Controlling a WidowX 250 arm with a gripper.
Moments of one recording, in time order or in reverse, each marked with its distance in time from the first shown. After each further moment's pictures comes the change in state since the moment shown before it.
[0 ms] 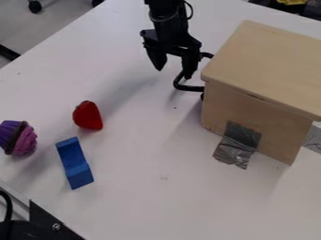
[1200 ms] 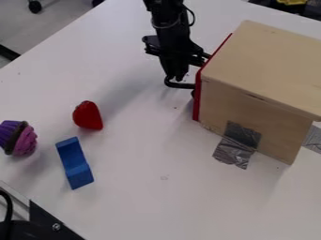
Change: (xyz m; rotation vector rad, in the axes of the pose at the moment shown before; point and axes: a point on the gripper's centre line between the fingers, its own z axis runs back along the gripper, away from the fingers) arm -0.010 0.009 -0.005 0.019 0.018 0.012
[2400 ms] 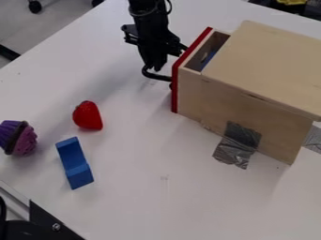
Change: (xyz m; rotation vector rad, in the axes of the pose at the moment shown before) arm 0.002 0.034 0.012 0.022 0.004 -0.011
